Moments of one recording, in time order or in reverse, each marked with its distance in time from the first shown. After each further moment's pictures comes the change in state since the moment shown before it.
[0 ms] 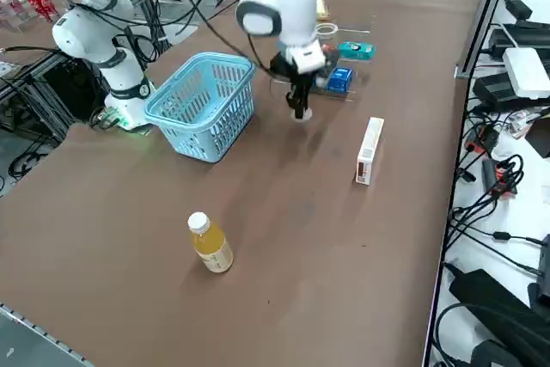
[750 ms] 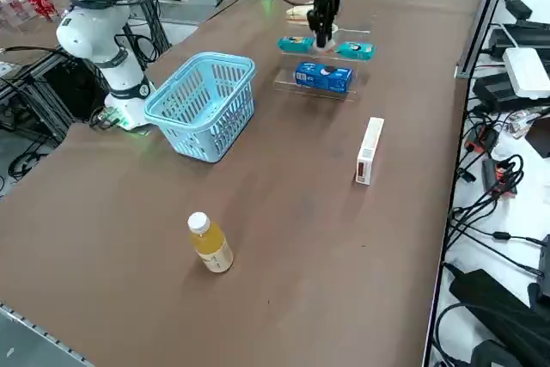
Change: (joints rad) arm 0.218 -0.032 0.012 0.316 0.001 -0.312 0.391
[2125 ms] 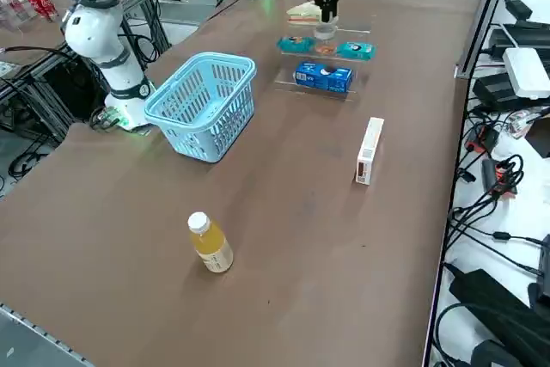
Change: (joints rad) arm 0.254 0.146 0.001 0.133 -0.025 0.002 0.410
